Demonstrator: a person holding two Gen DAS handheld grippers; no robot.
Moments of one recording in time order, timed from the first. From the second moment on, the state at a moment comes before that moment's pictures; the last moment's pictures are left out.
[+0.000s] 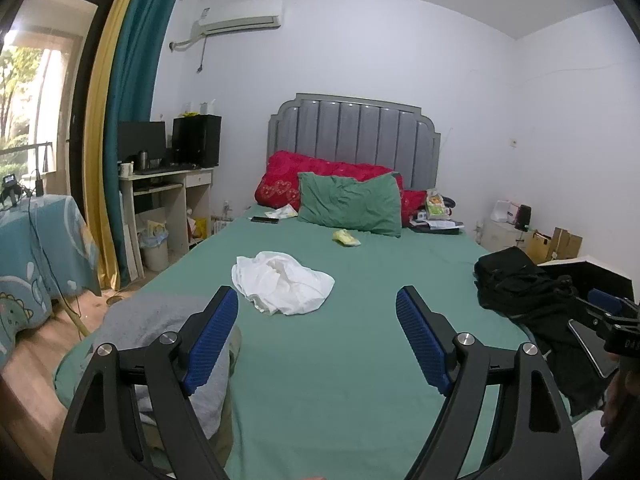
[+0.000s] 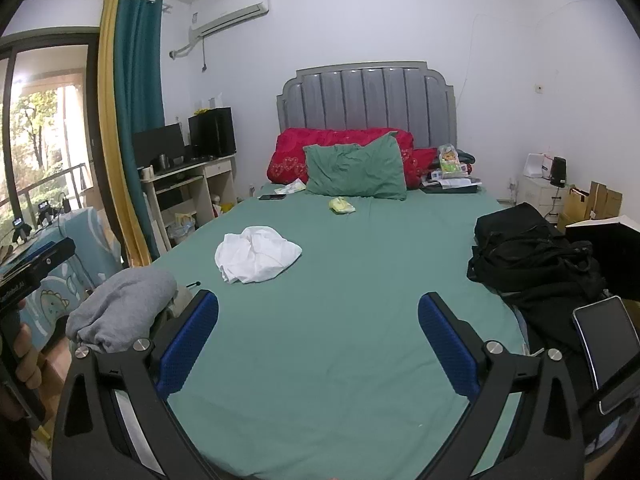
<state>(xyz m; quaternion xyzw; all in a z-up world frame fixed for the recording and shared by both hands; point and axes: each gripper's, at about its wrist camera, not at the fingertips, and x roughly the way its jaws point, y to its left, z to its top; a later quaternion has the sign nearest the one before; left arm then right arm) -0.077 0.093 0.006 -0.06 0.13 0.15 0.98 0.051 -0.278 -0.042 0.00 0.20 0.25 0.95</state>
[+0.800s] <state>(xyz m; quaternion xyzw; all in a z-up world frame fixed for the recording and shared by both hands) -0.075 0.089 0.008 -0.06 0.13 0.14 0.98 0.054 -0.277 -0.043 0.00 0.21 0.26 0.94</state>
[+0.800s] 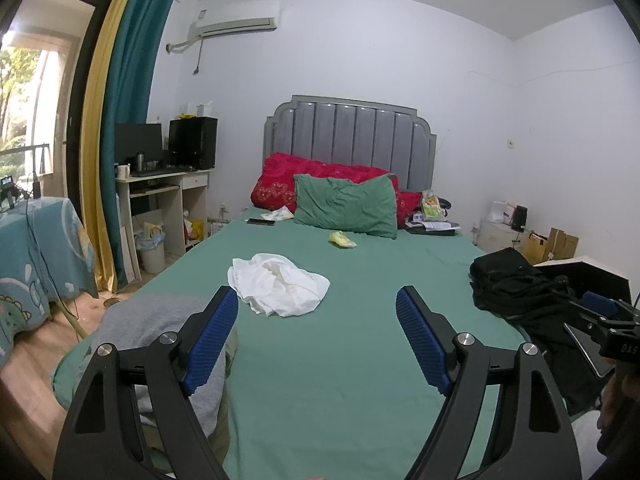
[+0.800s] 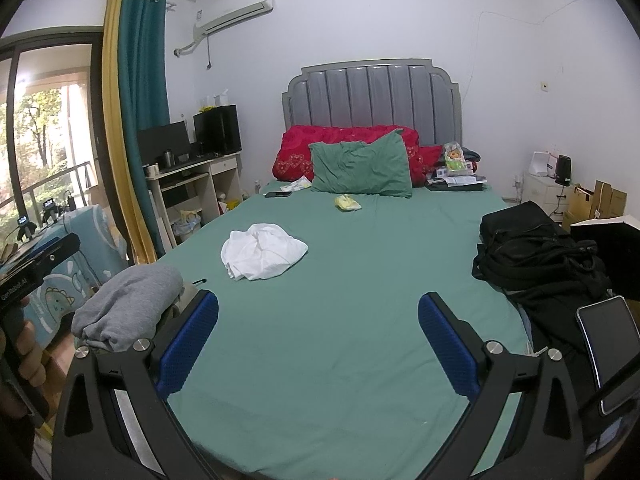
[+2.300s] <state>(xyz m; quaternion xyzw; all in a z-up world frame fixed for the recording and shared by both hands) -0.072 0.086 0.007 -0.06 0.13 0.14 0.98 0.054 -0.278 -0.039 0.00 0.21 0.26 0.94</state>
